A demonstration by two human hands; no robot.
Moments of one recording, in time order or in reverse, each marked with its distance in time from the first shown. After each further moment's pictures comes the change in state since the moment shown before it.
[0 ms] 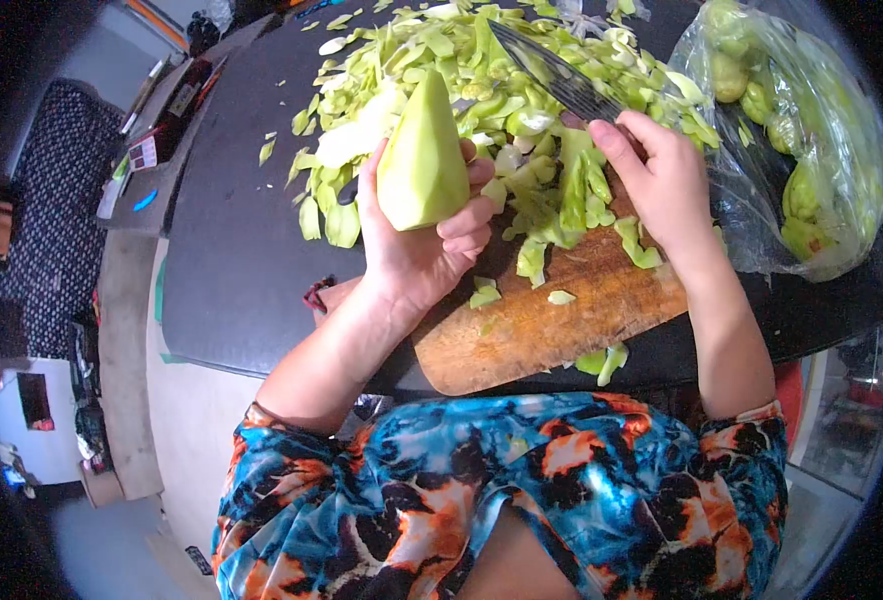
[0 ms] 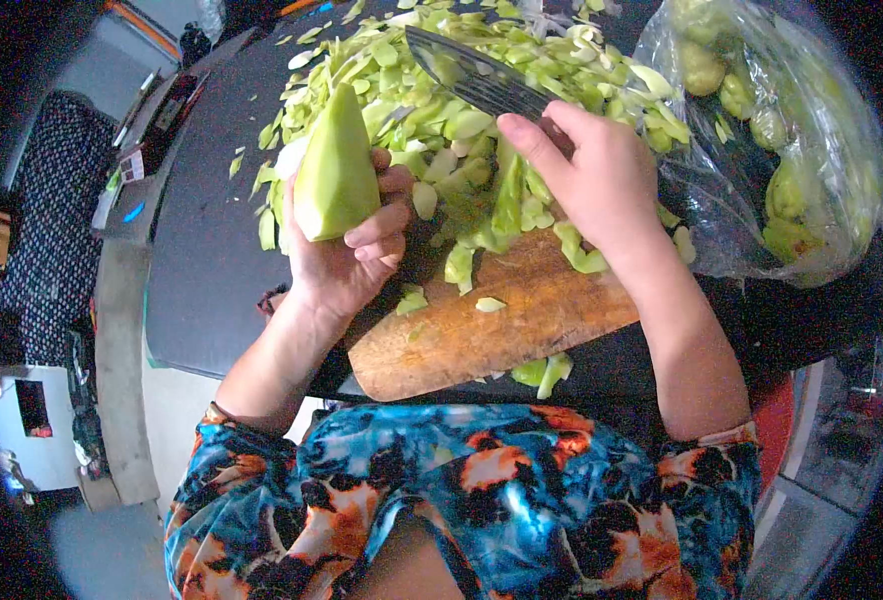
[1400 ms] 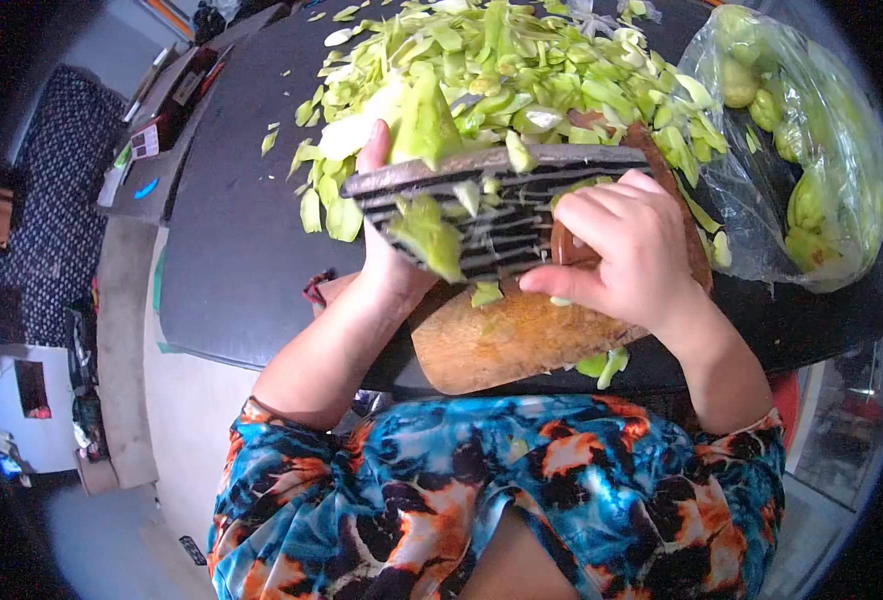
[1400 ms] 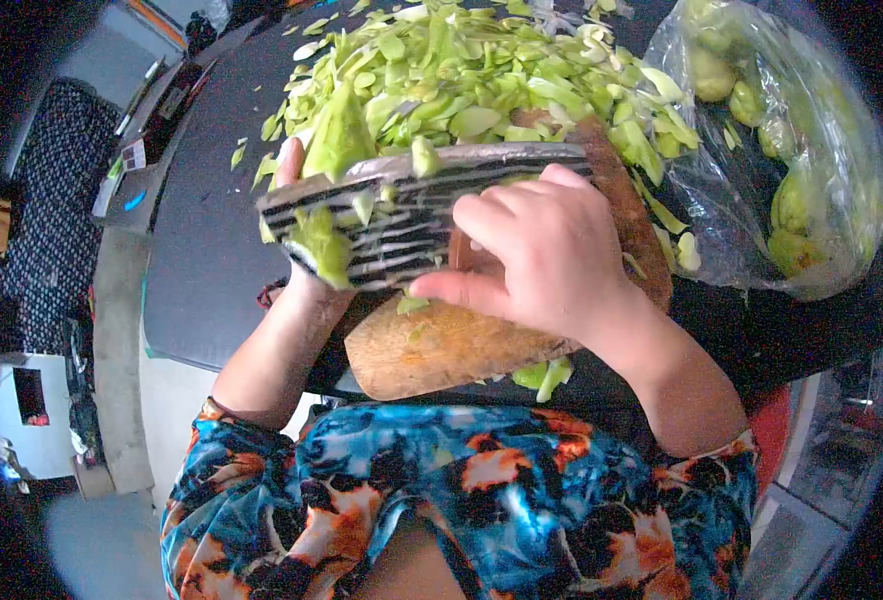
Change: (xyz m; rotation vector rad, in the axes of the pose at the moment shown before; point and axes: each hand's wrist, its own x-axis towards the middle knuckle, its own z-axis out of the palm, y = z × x) left_hand 0.002 0.003 0.001 0.352 0.245 0.200; right_hand -0.028 -0.041 0.000 -0.090 -0.155 -0.600
